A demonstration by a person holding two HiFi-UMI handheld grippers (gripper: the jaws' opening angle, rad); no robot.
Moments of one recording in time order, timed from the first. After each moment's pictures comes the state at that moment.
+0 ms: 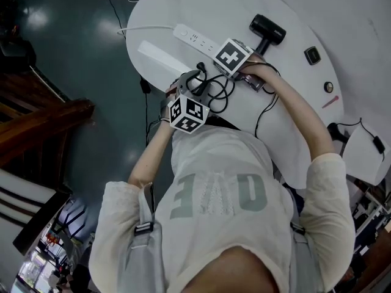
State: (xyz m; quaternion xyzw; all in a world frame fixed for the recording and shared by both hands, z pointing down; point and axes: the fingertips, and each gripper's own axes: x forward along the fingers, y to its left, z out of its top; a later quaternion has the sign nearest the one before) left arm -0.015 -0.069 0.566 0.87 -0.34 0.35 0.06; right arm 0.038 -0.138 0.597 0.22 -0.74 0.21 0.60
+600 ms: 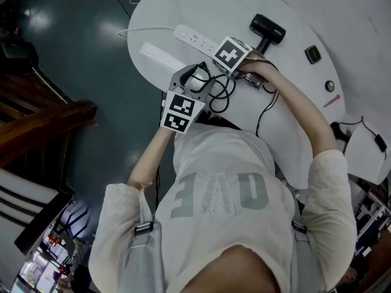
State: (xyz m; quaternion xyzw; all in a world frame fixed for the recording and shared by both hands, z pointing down) left arm -0.018 -0.084 0.510 0.89 -0.37 0.23 0.16; right arm 0.038 -0.142 0.598 0.22 -0.74 0.21 0.60
